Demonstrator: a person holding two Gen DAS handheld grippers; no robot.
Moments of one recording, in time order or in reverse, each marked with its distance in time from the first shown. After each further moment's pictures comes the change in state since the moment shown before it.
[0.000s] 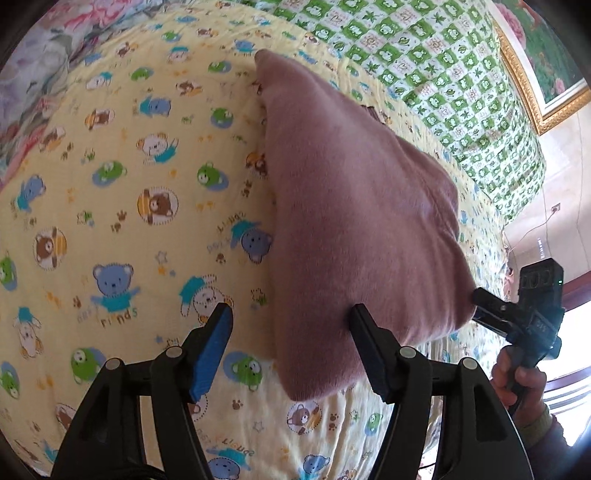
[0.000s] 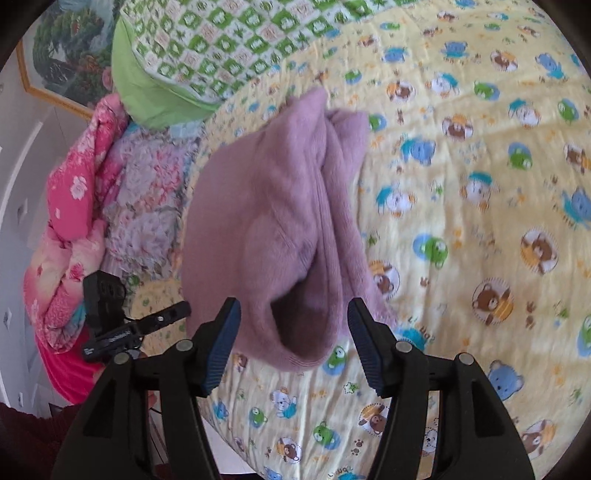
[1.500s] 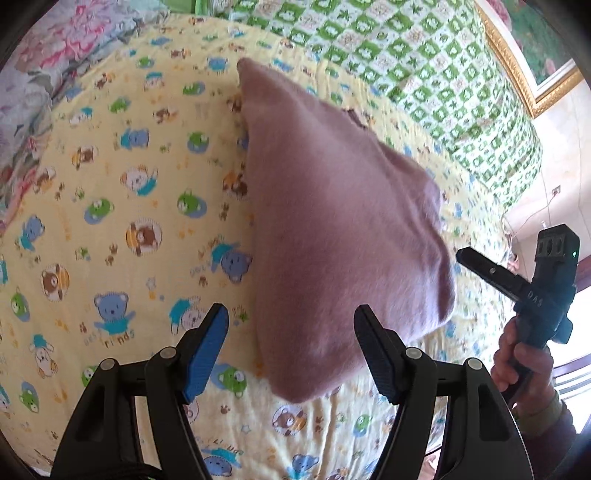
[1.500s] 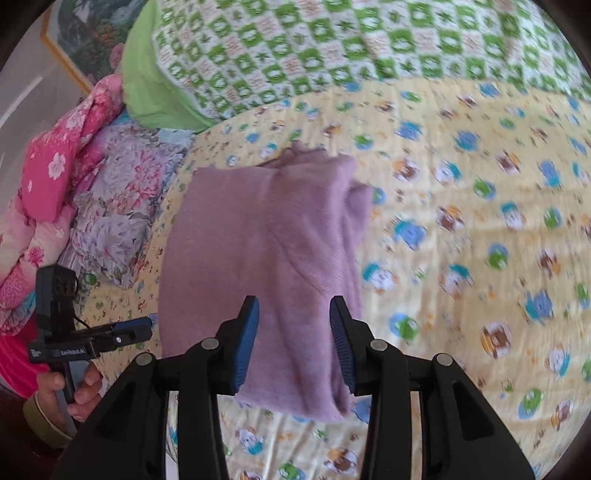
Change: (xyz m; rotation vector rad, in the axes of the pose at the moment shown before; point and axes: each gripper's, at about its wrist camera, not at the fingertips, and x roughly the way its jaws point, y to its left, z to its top) left arm -0.012 -0.027 0.016 0.072 -0.006 0.031; right arm -0.007 0.054 0.032 -0.216 -0.136 -0.197
